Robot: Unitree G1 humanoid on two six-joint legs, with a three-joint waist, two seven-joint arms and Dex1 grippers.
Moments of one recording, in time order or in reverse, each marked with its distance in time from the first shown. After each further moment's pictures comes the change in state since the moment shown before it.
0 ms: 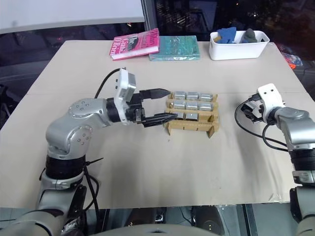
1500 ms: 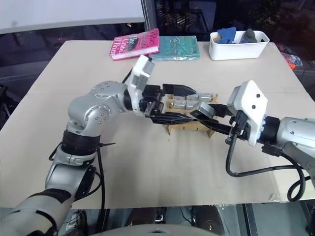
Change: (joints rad) left arm -0.251 -0.052 -0.163 0.265 -0.120 -0.101 -0.252; right arm 0.259 -0.121 -0.307 -1.084 0.758 0.171 0.122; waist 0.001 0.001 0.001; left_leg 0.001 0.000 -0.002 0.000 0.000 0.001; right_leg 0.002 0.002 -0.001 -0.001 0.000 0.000
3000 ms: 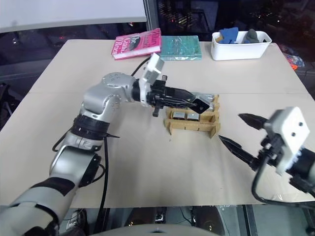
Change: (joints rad) left arm -0.195 -0.054 -0.112 0.454 0.251 -0.223 -0.160; right arm 0.658 0.081 -0.564 -0.160 0.195 -0.130 -0.074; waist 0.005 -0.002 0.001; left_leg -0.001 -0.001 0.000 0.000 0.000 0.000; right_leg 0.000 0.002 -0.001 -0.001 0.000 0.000
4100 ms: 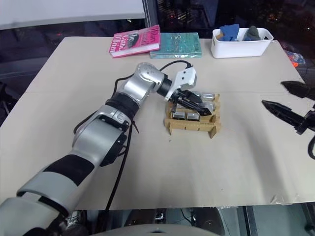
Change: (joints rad) left arm -0.311 -0.212 -0.045 0.691 0.425 -0.417 -0.043; right arm -0.273 -0.277 0.175 0.664 -0.109 -0.213 0.394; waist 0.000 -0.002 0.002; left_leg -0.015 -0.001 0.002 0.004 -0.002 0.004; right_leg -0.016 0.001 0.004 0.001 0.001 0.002
